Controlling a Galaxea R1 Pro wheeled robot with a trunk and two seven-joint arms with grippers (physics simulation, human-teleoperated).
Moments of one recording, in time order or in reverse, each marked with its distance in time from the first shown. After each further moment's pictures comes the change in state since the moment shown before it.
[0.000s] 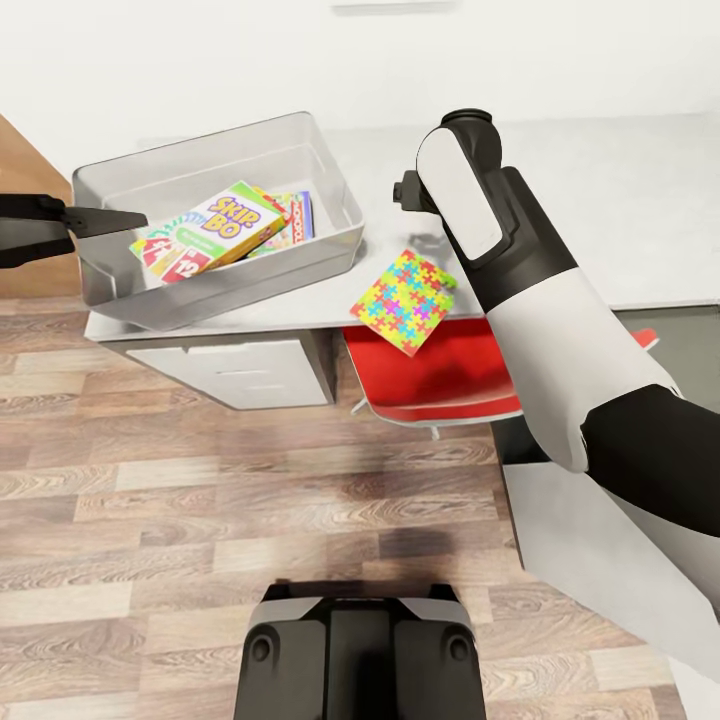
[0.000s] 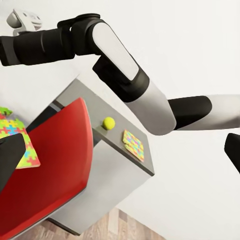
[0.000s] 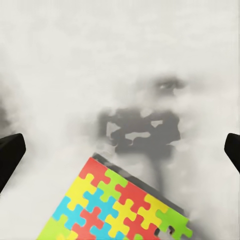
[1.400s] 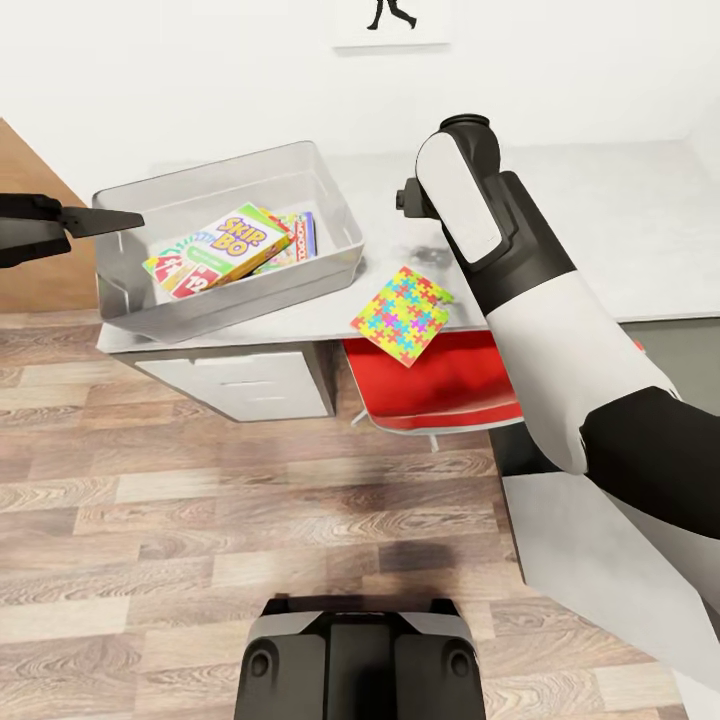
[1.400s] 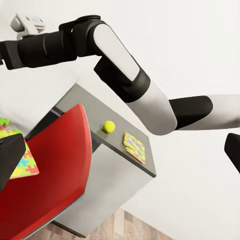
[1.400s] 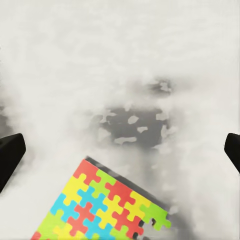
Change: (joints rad) left arm 0.000 0.010 0.000 0.000 0.002 0.000 0.000; right arm 0.007 0.000 0.000 0.000 -0.007 0.028 -0.034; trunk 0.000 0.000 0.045
